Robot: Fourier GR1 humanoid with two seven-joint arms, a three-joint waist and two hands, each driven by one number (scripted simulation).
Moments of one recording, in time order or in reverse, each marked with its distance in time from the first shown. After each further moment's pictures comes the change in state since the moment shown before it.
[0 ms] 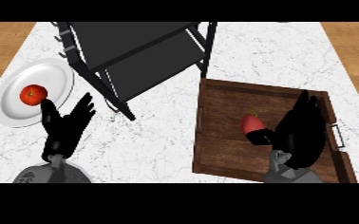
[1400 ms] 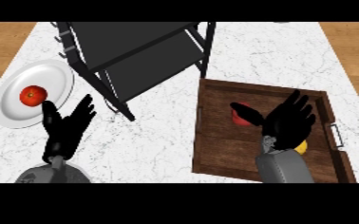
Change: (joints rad) left arm 0.009 -0.017 0.016 0.003 -0.024 -0.011 0.001; right arm -0.085 0.003 -0.068 0.289 0.055 -0.097 -0.001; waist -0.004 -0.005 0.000
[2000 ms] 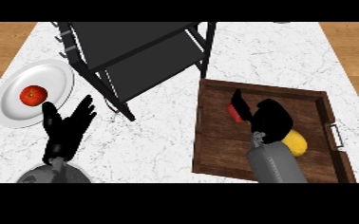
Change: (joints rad) left arm 0.015 -0.013 0.006 -0.029 -0.020 0.004 0.013; right arm -0.064 -0.001 0.014 0.181 -0.133 -0.029 -0.062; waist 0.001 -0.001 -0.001
